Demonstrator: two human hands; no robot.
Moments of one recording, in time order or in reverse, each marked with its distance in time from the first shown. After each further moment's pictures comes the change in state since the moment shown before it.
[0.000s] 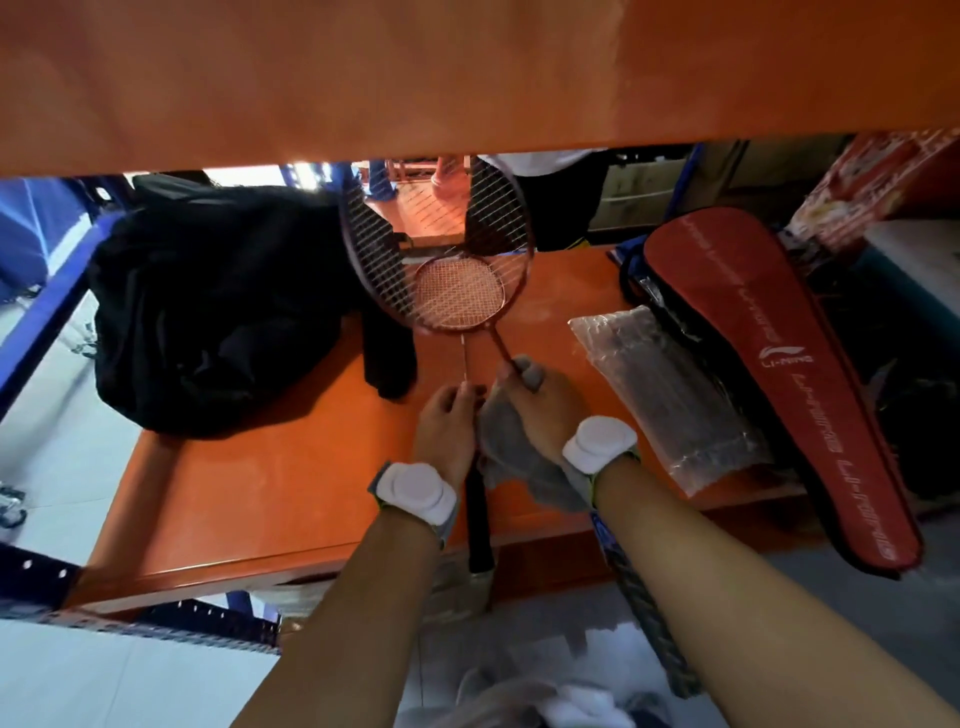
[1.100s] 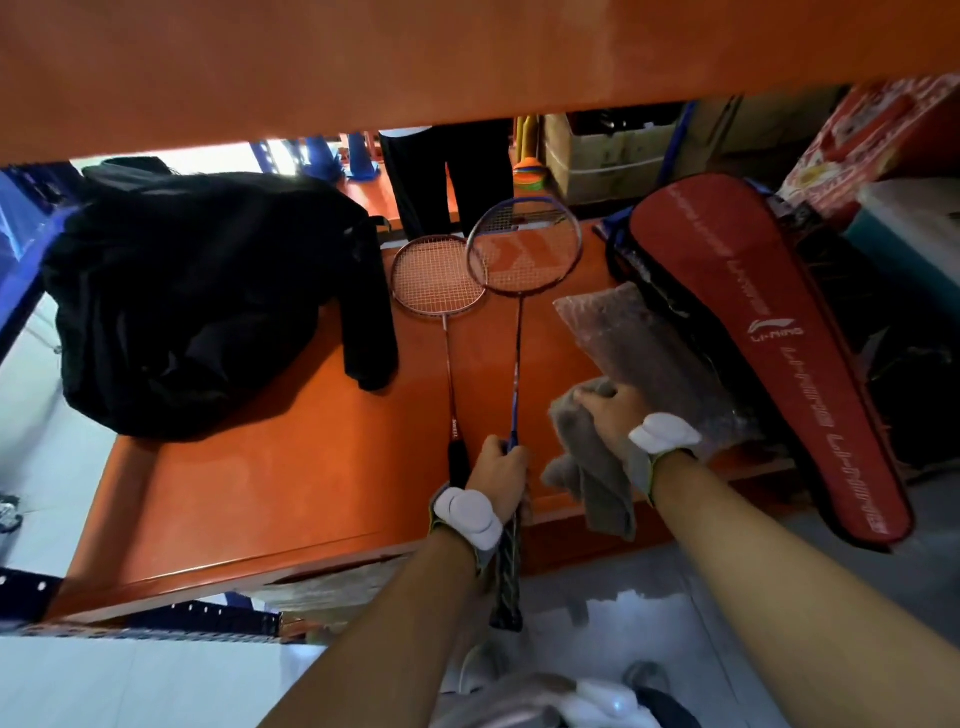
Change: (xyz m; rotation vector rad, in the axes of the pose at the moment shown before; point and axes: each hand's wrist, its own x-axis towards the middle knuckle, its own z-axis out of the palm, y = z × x) left_hand -0.024 -0.053 0.064 0.107 -0.322 -0.321; right_hand 0.001 0.105 -0.067 -0.049 0.104 0.473
